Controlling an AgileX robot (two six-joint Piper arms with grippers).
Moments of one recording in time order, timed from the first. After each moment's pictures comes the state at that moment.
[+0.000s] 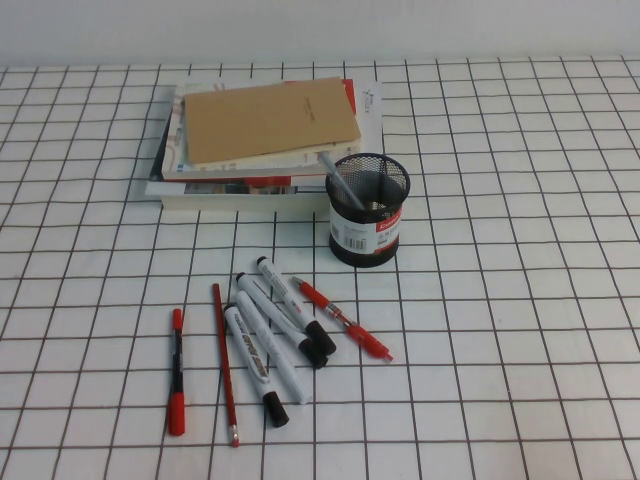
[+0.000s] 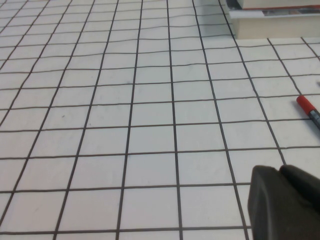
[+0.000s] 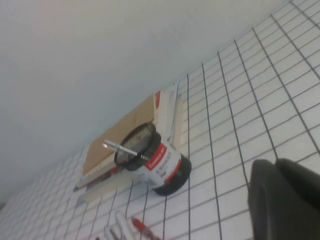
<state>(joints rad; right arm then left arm) 0.05 0.07 -0.08 0.84 0.28 -0.08 -0.01 -0.01 0.03 -0.06 0.38 0.12</state>
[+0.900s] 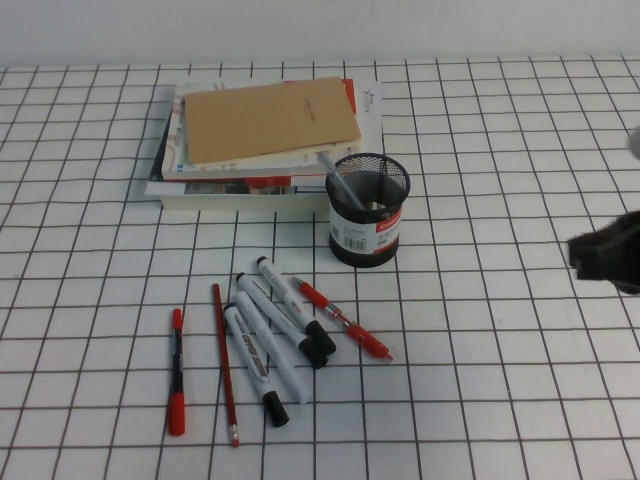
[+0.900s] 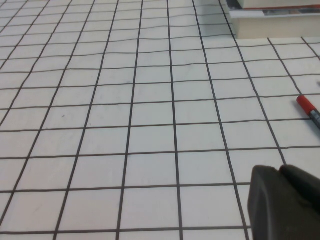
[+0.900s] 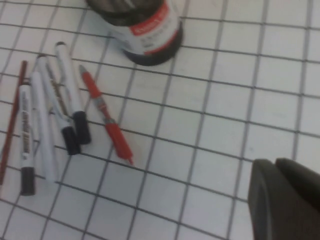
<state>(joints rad) 0.27 1.11 -0.85 0.39 0.64 -0.18 -0.01 -0.01 0.03 -0.06 0.38 0.12</state>
